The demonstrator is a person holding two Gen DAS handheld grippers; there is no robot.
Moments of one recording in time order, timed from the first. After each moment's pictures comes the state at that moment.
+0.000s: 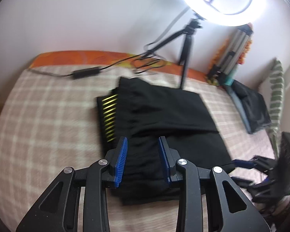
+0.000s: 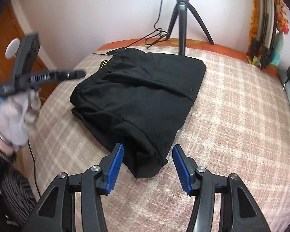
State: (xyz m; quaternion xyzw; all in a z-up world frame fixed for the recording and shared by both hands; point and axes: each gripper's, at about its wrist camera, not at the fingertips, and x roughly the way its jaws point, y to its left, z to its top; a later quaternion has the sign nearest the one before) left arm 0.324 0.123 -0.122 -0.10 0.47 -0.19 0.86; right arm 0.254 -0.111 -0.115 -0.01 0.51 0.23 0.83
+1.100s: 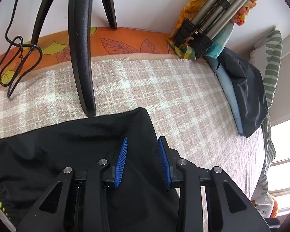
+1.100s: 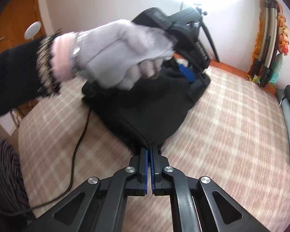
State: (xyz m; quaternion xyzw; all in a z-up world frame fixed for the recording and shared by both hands) left arm 0.452 -0.062 -0.170 -0.05 0.59 -0.29 0.75; right arm 0.213 -0.111 -0.112 -0.07 0.45 0.26 0.85
